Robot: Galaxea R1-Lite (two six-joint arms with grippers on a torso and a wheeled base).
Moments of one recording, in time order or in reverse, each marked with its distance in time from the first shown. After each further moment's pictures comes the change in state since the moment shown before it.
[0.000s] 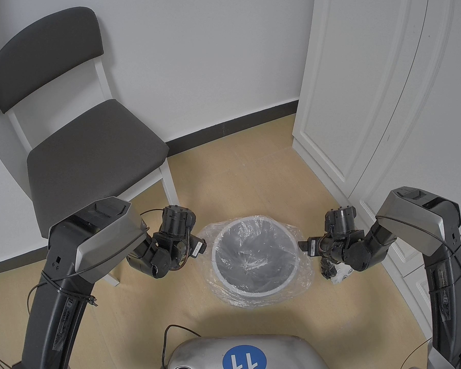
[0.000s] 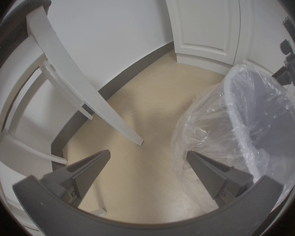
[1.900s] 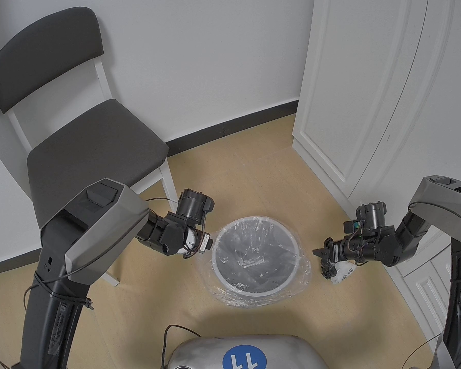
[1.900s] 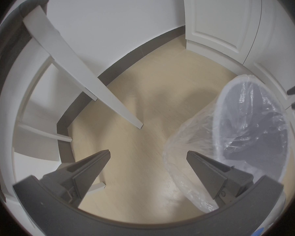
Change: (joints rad) left arm -0.062 -0.080 -0.196 0.529 0.109 -0.229; right arm -0.117 -0.177 0.212 0.030 0.291 -0.178
